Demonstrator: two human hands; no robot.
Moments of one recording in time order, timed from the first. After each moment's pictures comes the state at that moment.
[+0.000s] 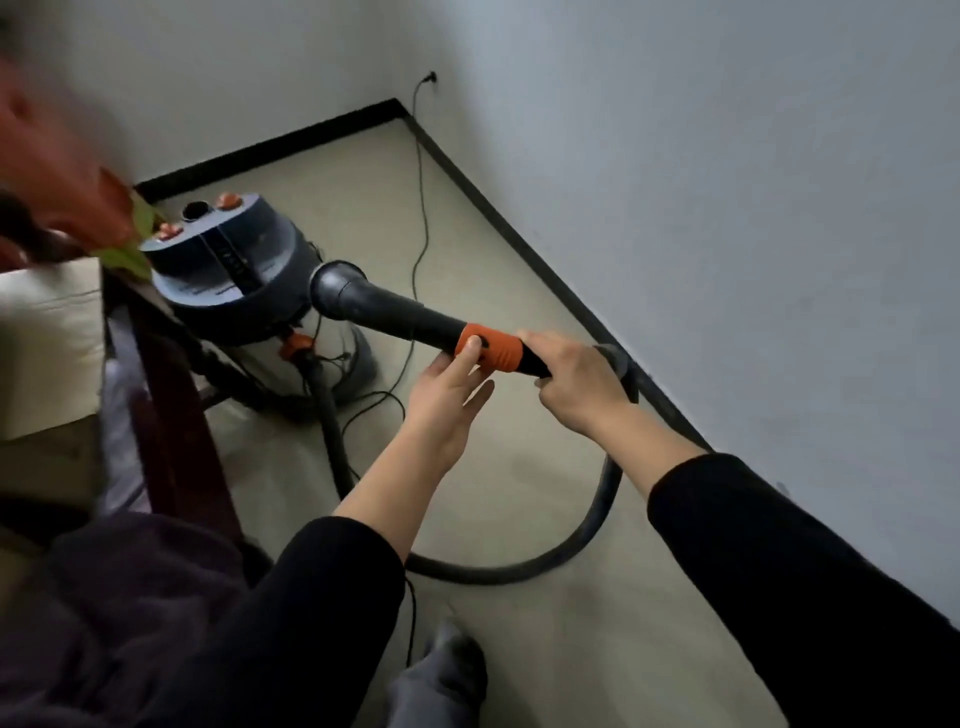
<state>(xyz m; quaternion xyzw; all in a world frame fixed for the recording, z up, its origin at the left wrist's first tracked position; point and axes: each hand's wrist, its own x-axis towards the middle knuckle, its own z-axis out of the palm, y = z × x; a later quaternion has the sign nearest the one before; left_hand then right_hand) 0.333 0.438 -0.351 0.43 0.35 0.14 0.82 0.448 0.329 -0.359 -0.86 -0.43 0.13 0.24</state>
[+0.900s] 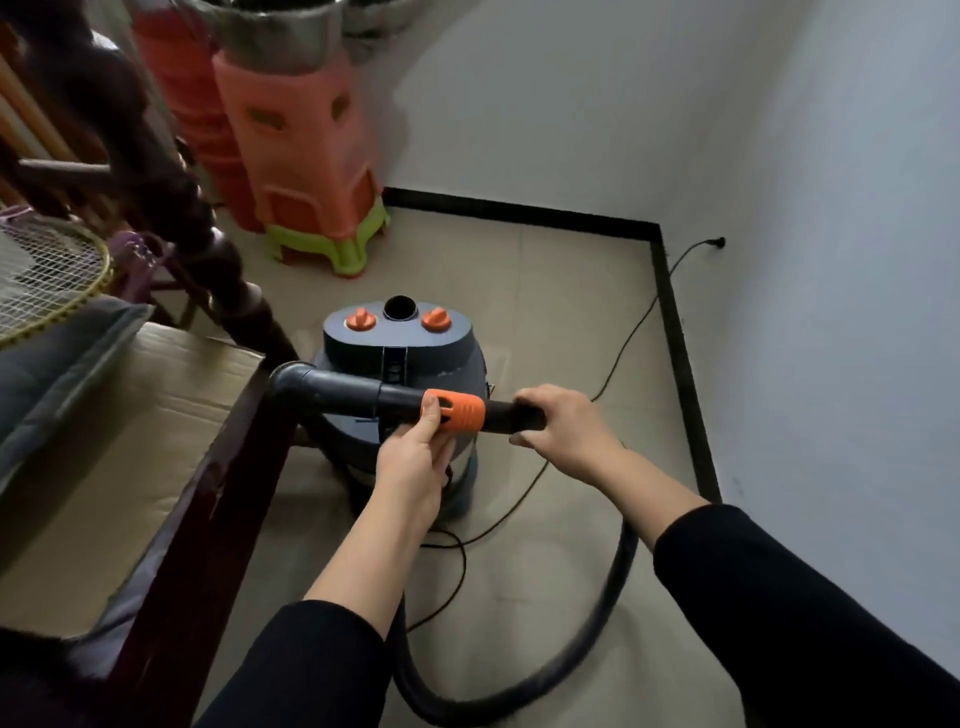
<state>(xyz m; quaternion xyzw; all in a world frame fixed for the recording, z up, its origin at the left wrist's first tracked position) 0.436 0.845 -0.391 0.14 0.51 0.43 0.73 0.610 0.831 -0.391 -0.71 -0.64 0.25 0.13</state>
